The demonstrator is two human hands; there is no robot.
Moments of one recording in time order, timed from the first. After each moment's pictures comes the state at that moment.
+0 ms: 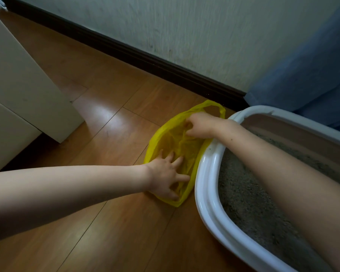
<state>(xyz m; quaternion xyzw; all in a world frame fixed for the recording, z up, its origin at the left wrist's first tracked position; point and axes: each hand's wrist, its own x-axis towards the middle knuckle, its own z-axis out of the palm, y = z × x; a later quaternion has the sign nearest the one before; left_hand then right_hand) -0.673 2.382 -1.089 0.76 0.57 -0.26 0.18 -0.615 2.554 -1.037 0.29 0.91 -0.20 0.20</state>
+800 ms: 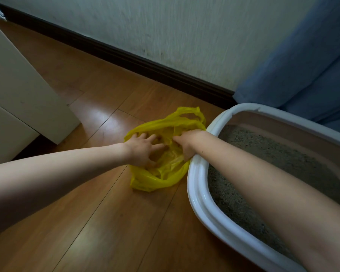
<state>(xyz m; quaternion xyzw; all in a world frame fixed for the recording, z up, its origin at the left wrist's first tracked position) -0.733 2.394 -1.086 0.66 0.69 -0.22 0.19 -0.606 2.524 -1.055 0.17 0.89 -0.05 0.42</state>
